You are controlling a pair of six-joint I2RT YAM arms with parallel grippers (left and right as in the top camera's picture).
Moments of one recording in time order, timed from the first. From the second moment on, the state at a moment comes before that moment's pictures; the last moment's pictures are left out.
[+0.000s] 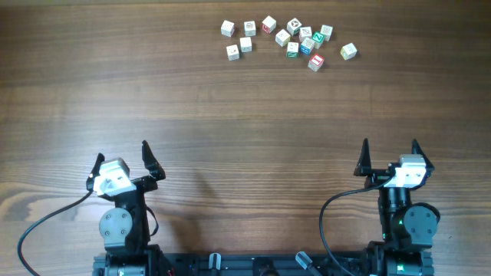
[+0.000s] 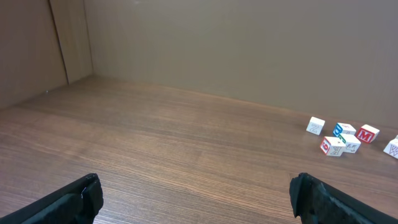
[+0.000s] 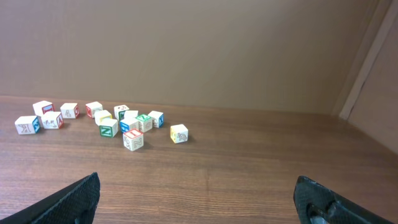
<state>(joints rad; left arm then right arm) 0.06 0.01 0.02 -0.06 -0.19 -0.11 -0.09 0.01 0.01 0.00 -0.03 -0.10</state>
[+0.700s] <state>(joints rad) 0.06 0.01 0.02 -0.06 -0.19 -0.11 -0.09 0.01 0.01 0.00 -0.03 -0.10</state>
